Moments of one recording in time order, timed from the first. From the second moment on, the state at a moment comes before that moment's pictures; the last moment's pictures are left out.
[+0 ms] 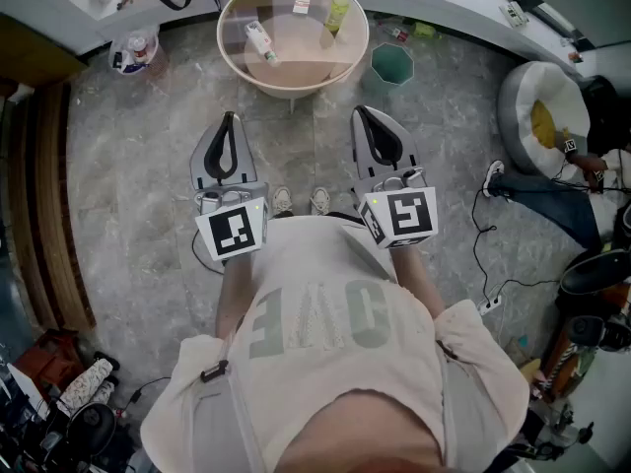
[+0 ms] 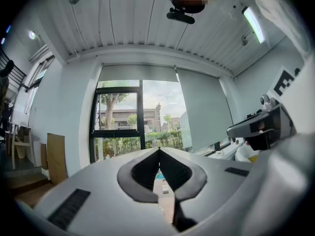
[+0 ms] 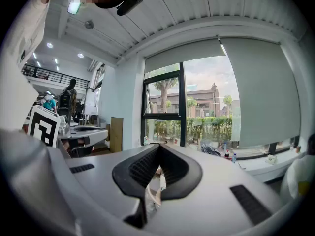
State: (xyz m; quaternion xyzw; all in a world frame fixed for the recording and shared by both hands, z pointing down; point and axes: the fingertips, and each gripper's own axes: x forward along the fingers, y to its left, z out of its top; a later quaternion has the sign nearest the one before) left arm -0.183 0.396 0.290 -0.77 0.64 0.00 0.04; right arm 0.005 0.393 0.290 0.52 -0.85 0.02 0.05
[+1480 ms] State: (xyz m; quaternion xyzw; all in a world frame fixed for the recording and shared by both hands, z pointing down) left arm -0.136 0.370 0.269 -0.75 0.66 0.01 0.08; right arm 0.102 0.380 0.343 0.49 -0.87 0.04 0.06
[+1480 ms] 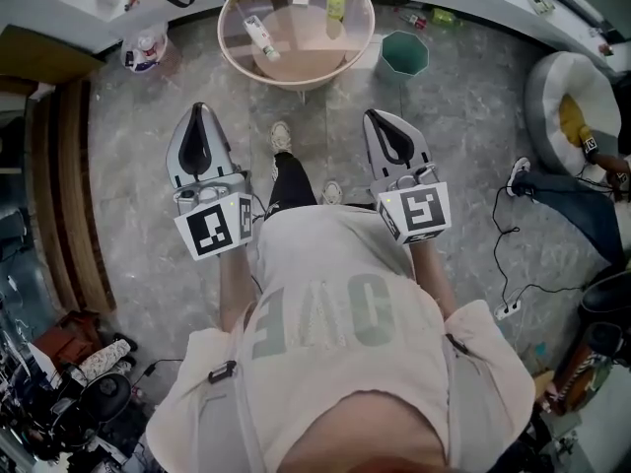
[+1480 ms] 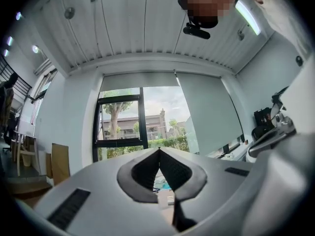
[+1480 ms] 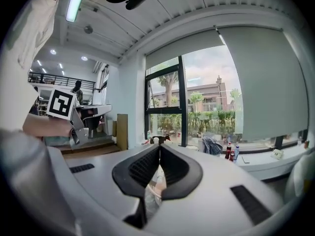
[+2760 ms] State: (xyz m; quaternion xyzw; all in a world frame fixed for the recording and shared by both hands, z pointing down) left arm -0.228 -0.018 0.297 -0.83 0.56 0.04 0.02; right arm -0.034 0.026 0.335 0.56 -0.82 0.06 0.10
